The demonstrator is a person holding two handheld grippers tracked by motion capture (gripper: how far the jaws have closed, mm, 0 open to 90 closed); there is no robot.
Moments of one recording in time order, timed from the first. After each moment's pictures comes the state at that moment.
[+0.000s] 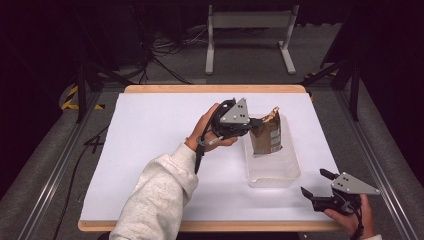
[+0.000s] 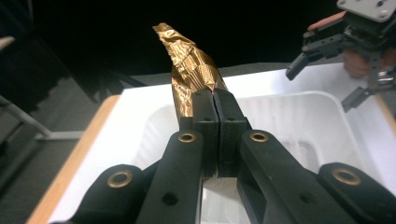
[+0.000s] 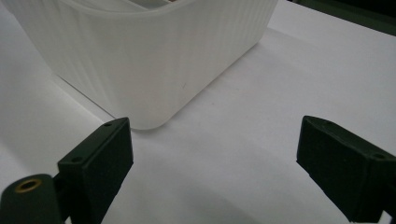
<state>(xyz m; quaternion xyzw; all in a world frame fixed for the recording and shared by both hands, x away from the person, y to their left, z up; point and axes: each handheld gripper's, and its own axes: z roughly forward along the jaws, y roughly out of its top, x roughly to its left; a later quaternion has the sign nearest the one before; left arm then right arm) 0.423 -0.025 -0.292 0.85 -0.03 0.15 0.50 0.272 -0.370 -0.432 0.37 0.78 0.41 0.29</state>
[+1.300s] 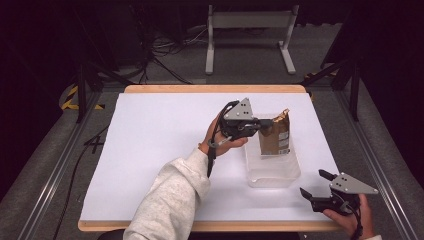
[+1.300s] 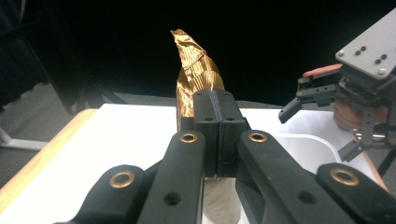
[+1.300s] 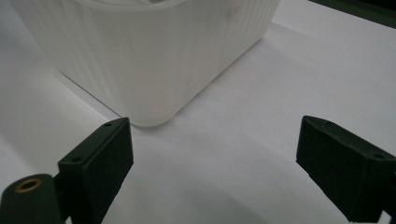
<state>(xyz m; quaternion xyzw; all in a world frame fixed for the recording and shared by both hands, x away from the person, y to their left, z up) 0.432 -0.043 -0.310 0.81 0.03 0.11 0.58 0.272 -0.368 -0.433 0.37 0.79 0.41 0.28</state>
